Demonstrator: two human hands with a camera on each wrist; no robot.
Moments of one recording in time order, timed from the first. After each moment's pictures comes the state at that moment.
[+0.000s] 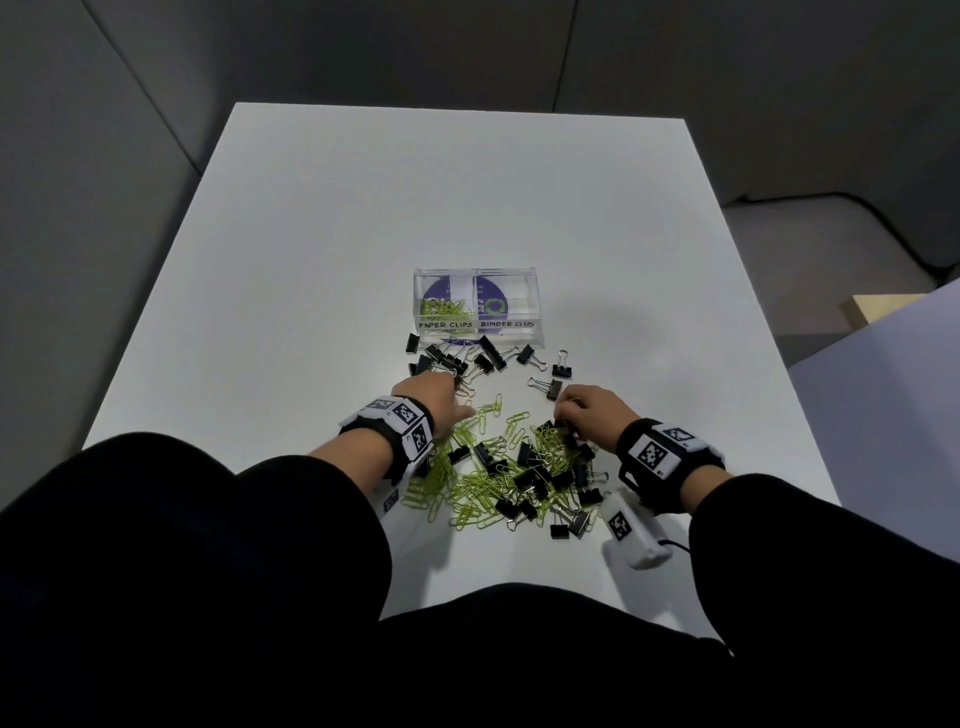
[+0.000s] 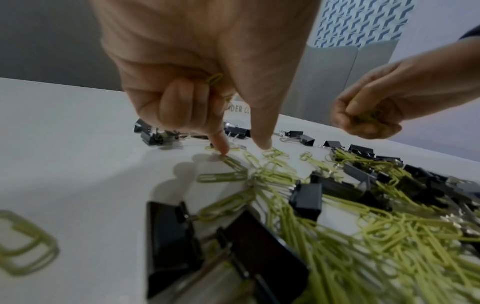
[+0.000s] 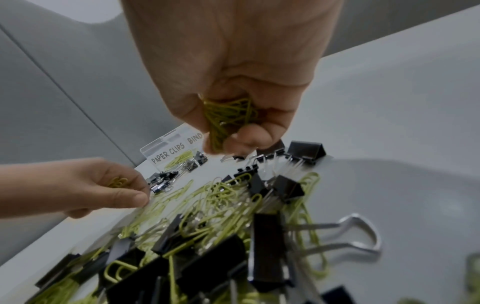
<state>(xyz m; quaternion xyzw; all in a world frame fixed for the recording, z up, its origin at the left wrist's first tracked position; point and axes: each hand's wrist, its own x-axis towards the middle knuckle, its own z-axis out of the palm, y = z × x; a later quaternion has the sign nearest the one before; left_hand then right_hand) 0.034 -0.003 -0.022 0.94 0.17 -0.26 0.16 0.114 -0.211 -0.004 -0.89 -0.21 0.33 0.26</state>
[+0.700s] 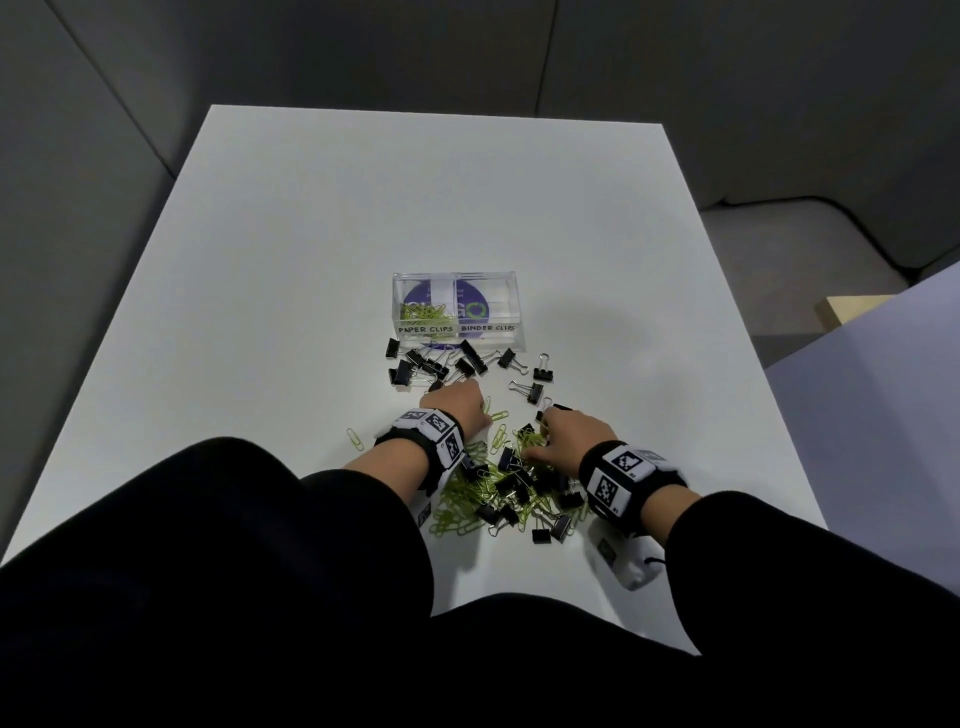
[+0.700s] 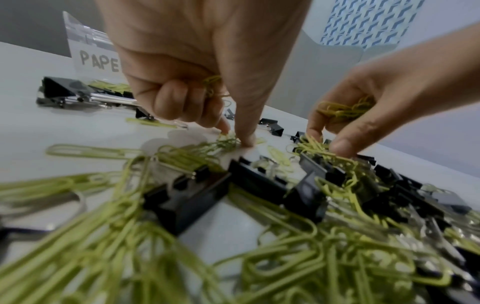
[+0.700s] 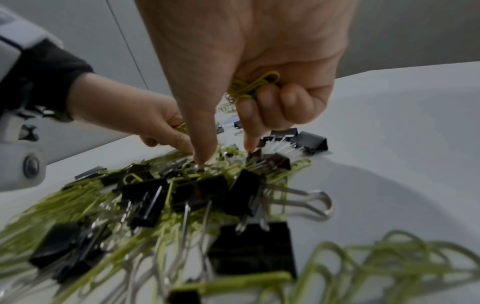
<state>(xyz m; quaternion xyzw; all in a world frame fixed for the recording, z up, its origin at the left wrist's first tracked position) 0.058 -0.053 -0.027 0.93 0.19 -0.24 0.18 0.096 -0.211 -0.011 -0.92 -0.27 0.30 0.01</state>
